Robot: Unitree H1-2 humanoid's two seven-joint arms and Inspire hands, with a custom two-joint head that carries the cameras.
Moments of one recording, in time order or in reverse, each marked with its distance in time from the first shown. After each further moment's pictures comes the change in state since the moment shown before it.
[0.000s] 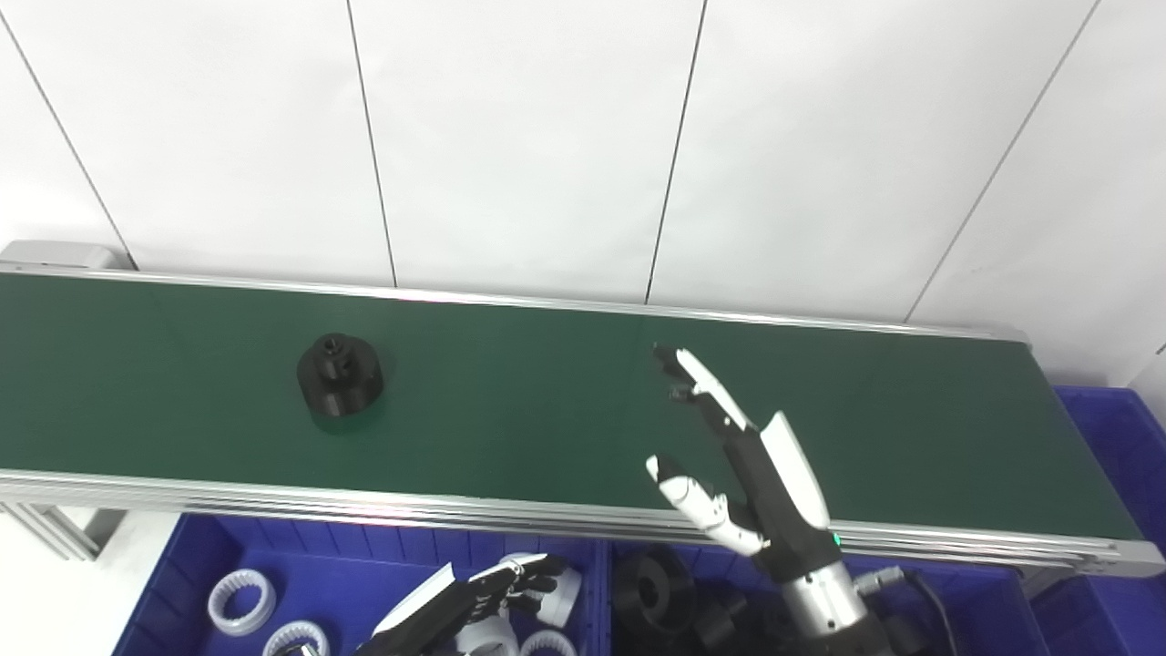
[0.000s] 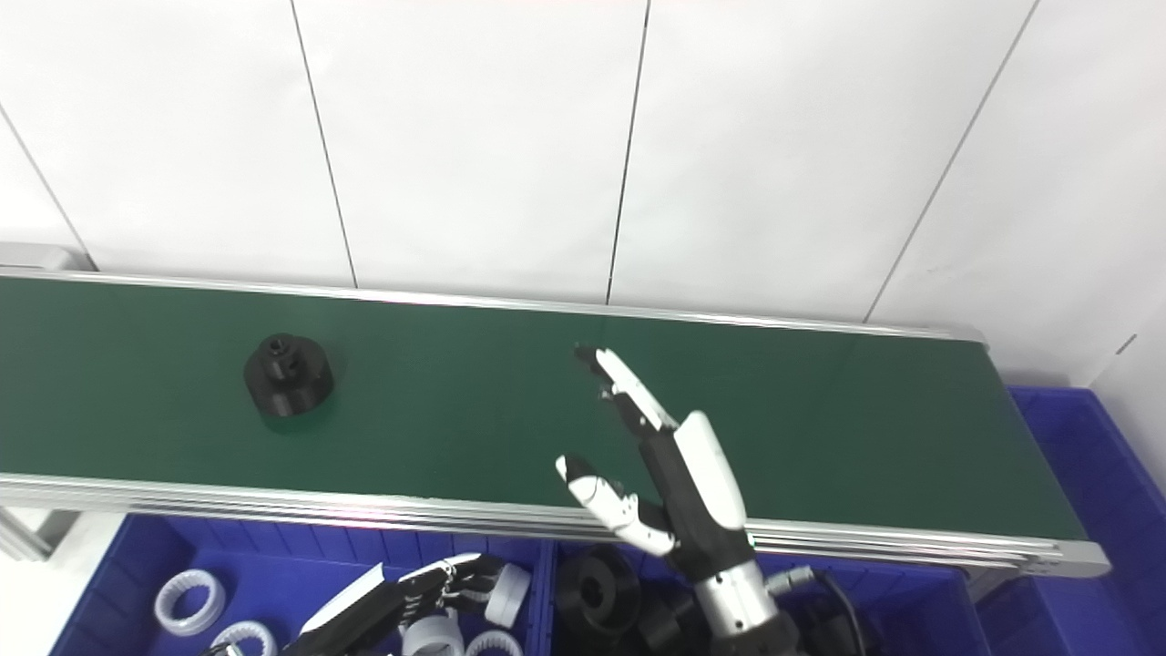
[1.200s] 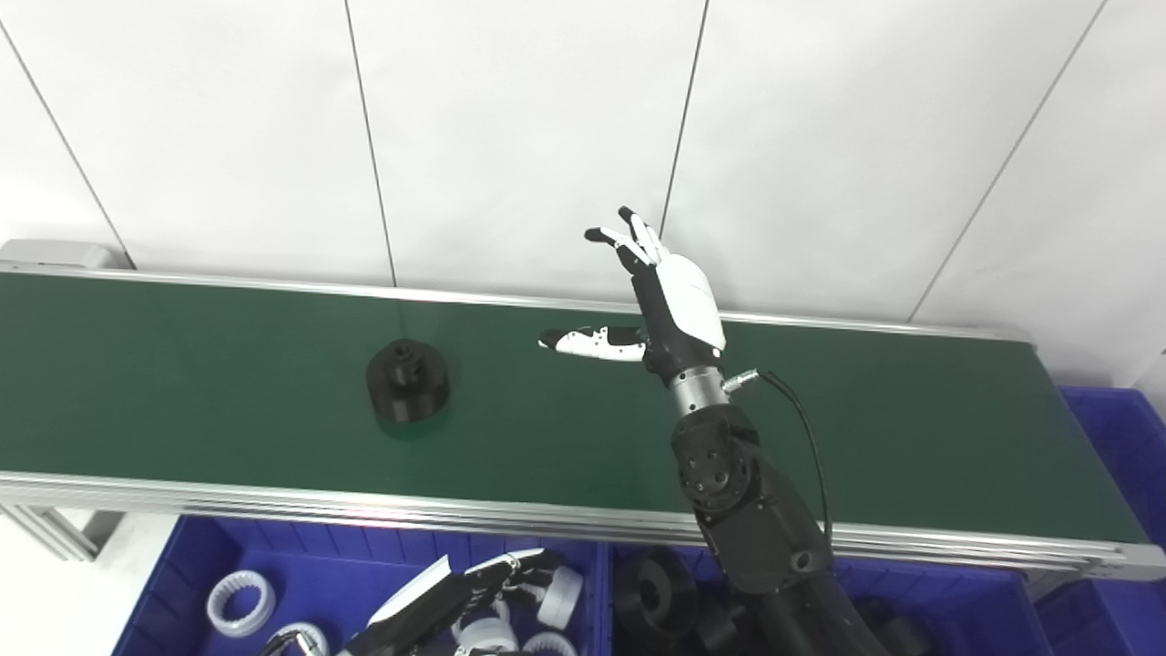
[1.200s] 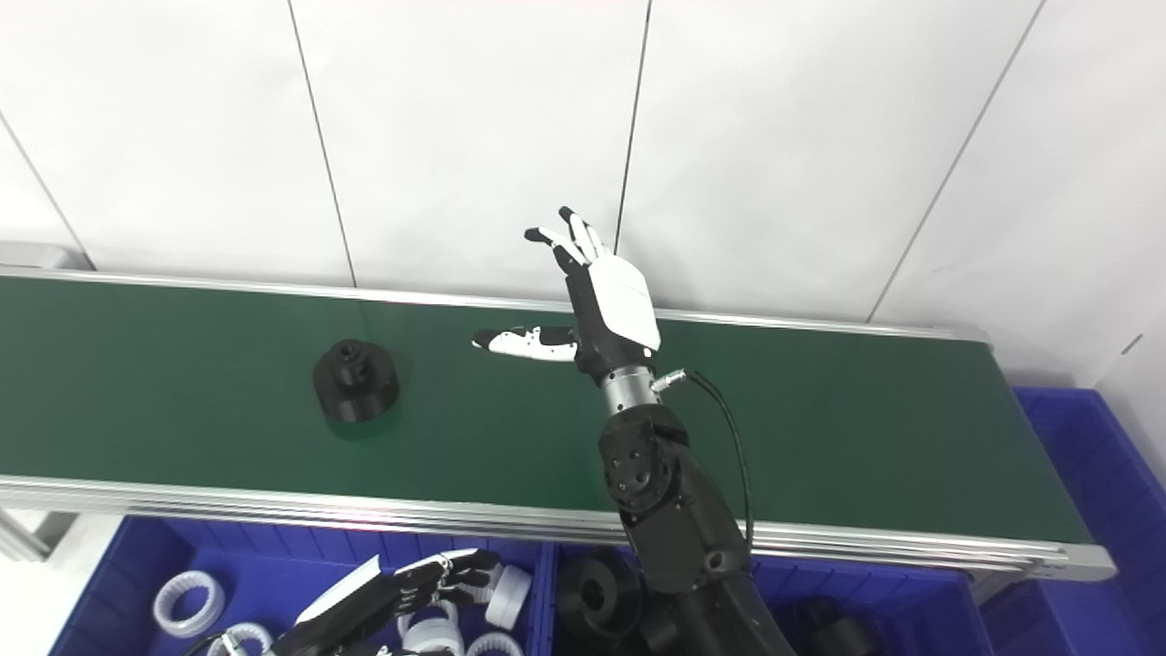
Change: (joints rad) left arm -0.009 0.019 0.004 -0.004 -0.004 0.000 -0.011; right arm -0.534 0.129 0.021 0.798 -0.229 0.090 -0.327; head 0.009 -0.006
